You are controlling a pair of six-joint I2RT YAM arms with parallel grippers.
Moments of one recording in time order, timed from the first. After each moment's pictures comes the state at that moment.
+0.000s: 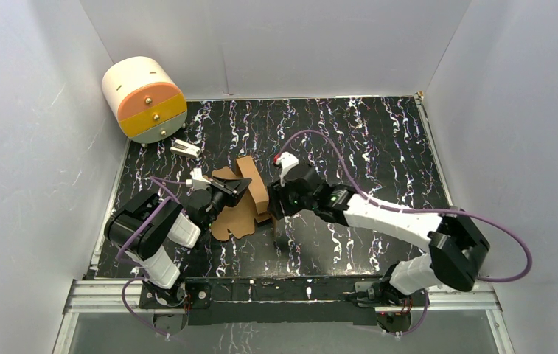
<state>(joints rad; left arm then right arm) -0.45 1.67 0.23 1.31 0.02 -1.41 0.95 1.36 0.90 -0.14 -0.03 0.37</state>
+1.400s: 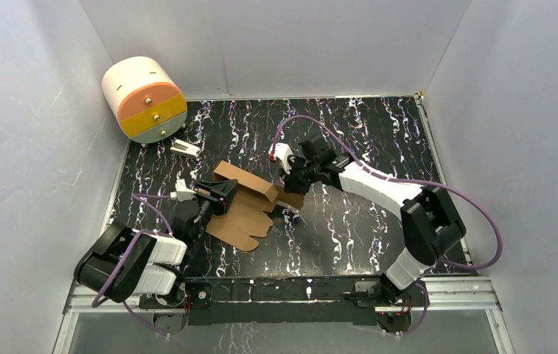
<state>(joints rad) -0.42 1.34 0.08 1.11 -0.05 -1.45 0.70 1.60 1.12 -0.36 -0.42 -0.38</state>
